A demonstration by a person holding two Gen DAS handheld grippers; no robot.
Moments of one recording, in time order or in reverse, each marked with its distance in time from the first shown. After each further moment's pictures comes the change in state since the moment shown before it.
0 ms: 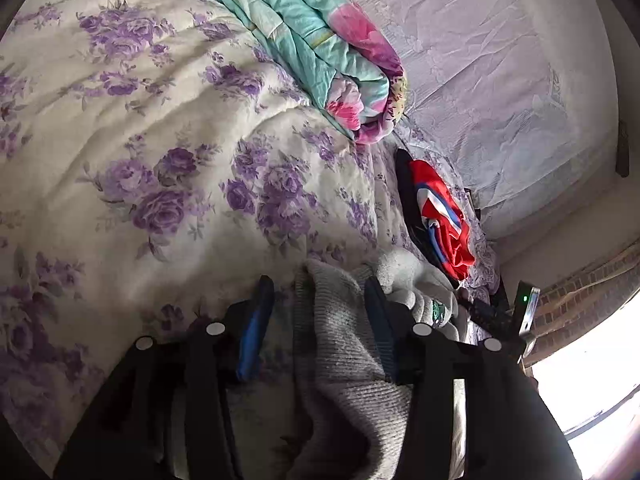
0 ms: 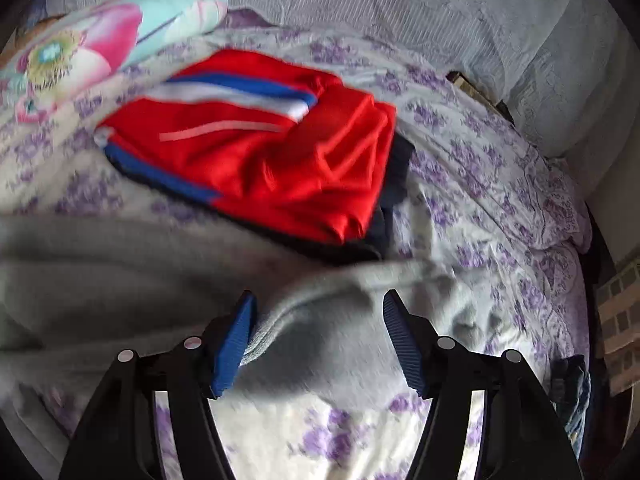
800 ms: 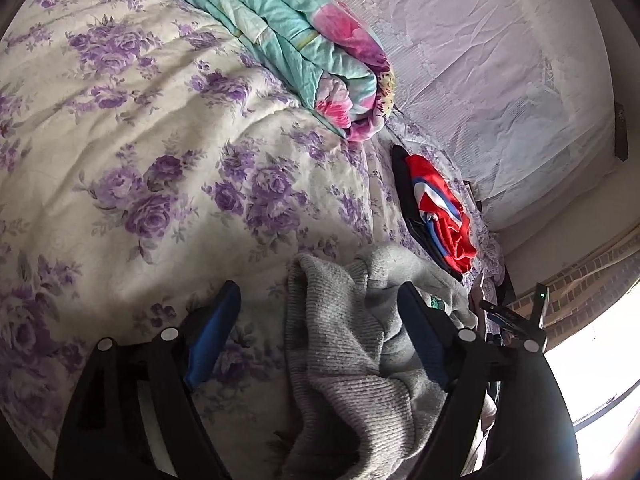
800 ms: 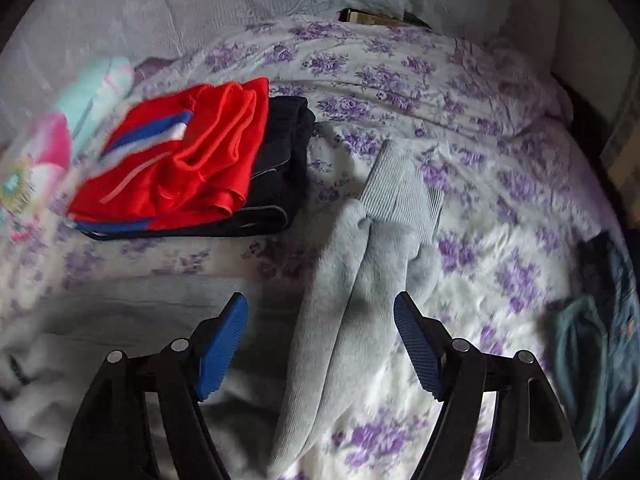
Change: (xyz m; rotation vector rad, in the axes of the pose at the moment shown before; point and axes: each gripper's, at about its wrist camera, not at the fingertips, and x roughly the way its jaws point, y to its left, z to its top) left arm -0.003 -0.007 -0.005 0.053 -0.006 0.007; right arm 0.014 -0.055 0.003 0.296 0.027 -0.037
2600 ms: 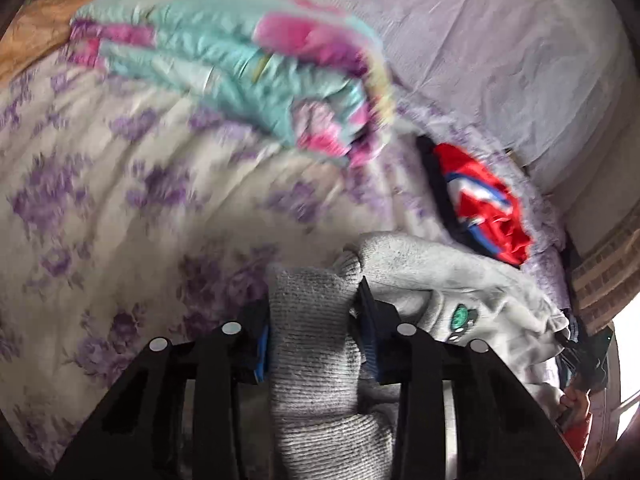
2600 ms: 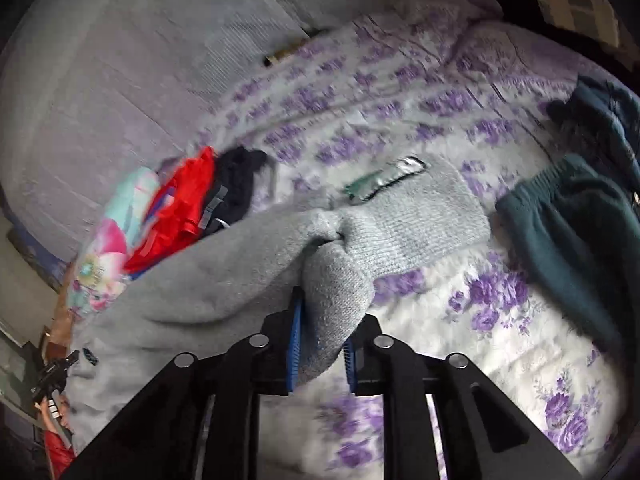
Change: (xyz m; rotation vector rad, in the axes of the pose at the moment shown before) left arm 0.053 -0.036 0.048 0.191 0.065 0.275; right arm 0.027 -0.169 -0.126 0.484 -0.058 0.428
